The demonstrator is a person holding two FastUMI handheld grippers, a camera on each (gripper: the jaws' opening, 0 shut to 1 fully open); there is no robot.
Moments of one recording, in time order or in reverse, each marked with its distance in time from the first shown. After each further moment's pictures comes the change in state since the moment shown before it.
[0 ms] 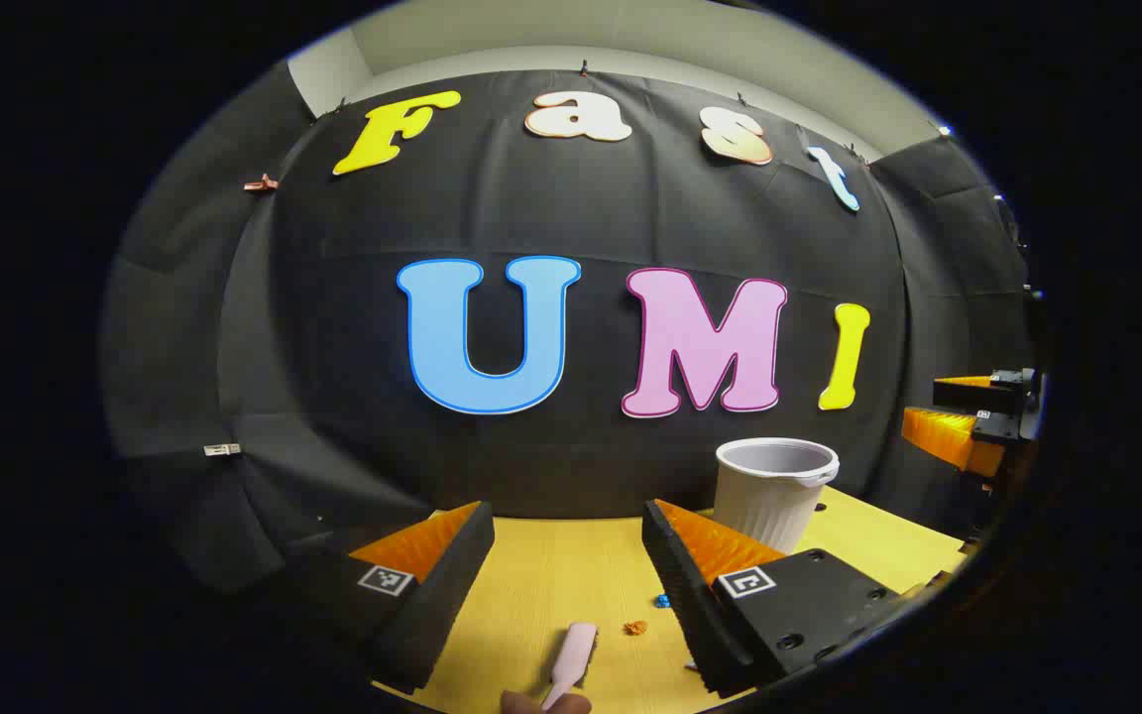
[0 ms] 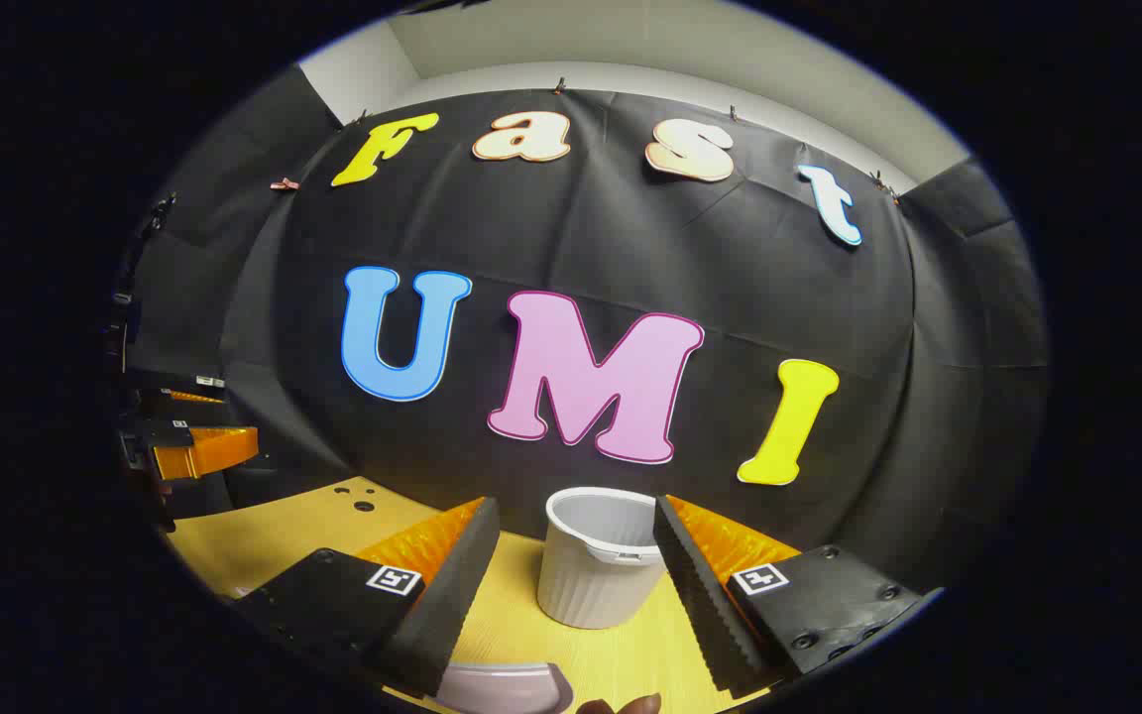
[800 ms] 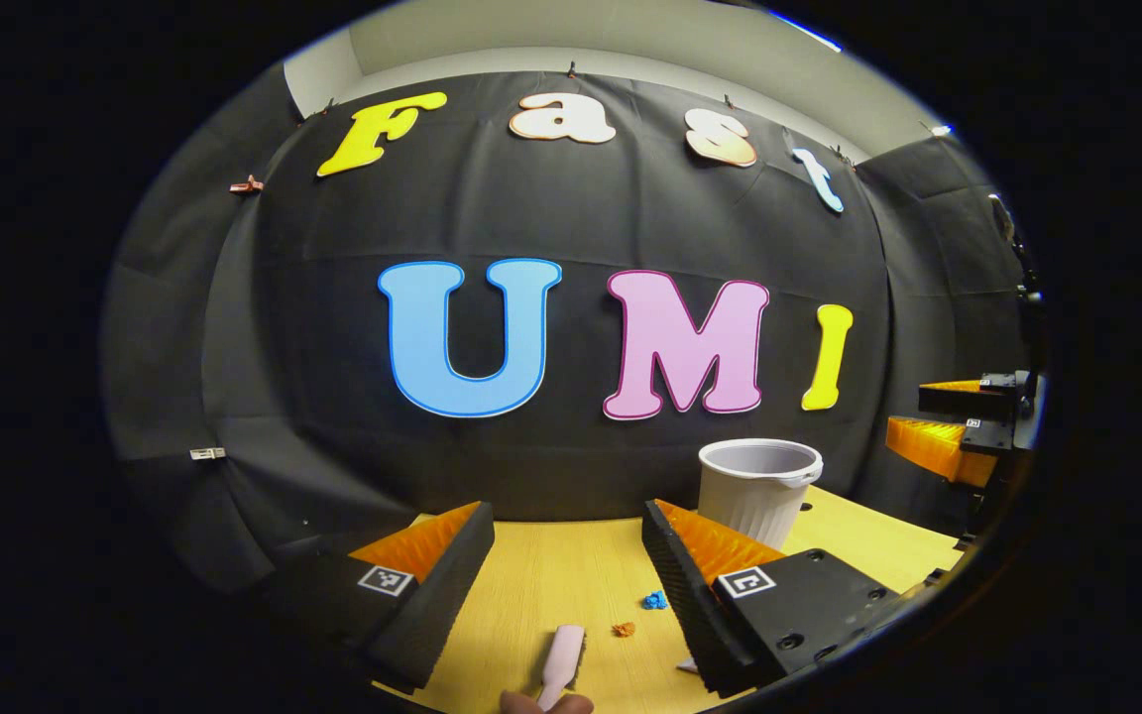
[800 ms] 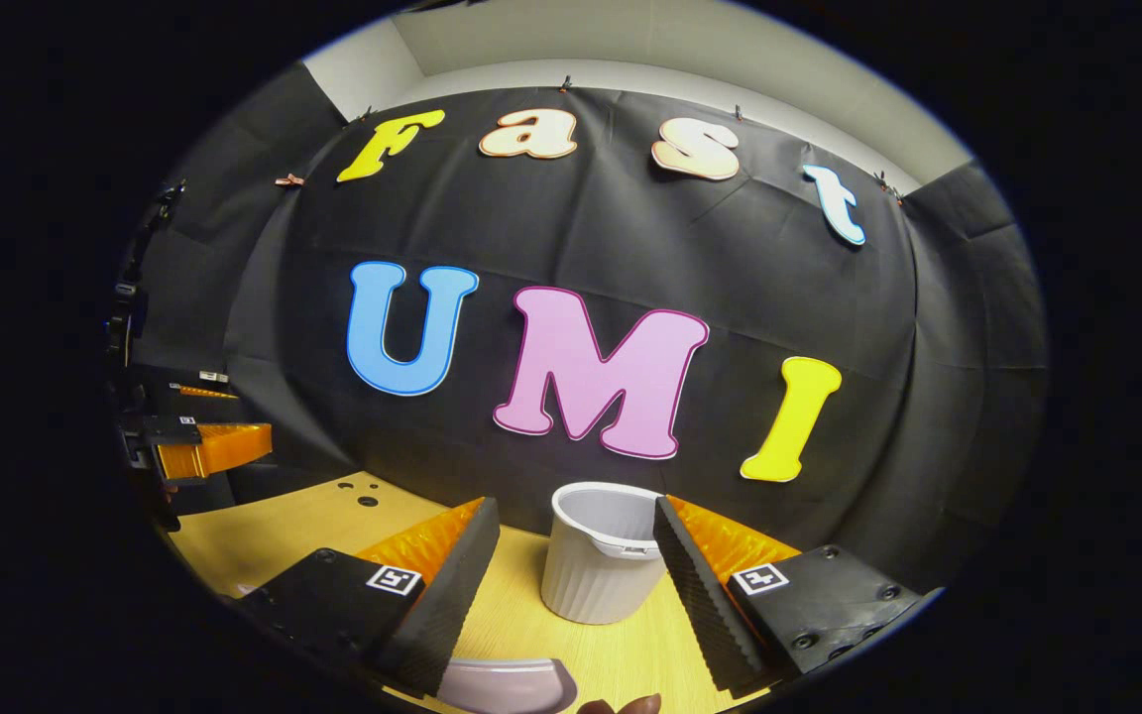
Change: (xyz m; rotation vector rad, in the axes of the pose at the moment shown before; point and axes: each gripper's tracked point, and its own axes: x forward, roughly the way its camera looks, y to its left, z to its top) left arm 0.001 -0.009 0.000 0.001 -0.009 -0.044; right arm -0.007 0.005 -0.003 -0.004 0.013 0.008
